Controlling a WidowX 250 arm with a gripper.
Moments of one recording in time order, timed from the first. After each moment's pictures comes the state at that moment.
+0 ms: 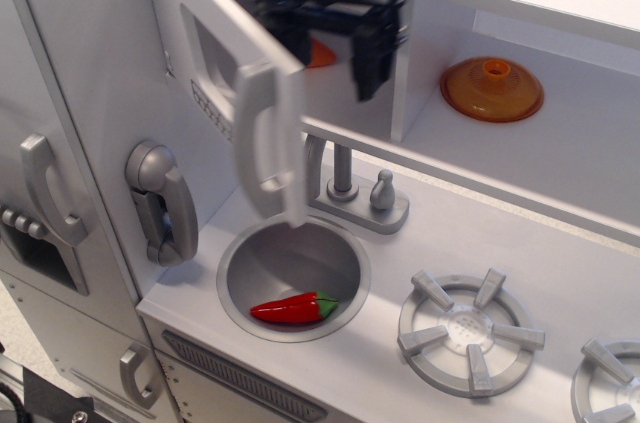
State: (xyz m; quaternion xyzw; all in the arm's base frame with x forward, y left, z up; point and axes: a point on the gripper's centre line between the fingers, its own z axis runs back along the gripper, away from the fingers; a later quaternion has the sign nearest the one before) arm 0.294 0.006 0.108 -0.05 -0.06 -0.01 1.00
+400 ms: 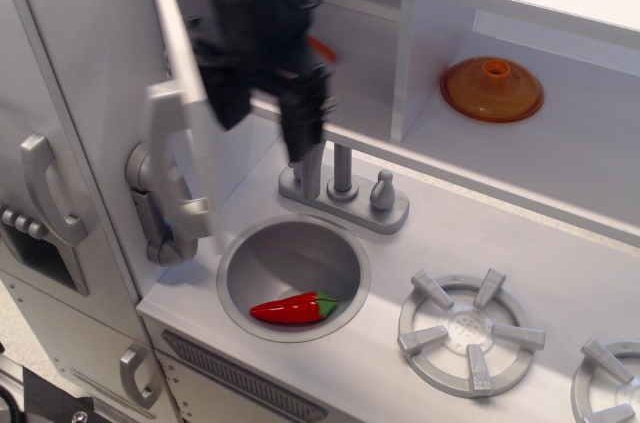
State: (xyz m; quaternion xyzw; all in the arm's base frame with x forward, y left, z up) arm 0.251 0.027 0.092 -0.03 -0.06 -0.06 1.00
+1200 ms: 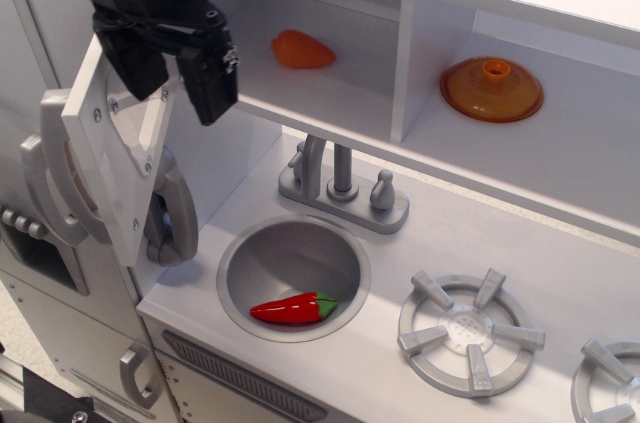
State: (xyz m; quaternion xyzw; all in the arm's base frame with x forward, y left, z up) arm 0.239 0.059 0.117 -0.05 -0.06 -0.04 1.00
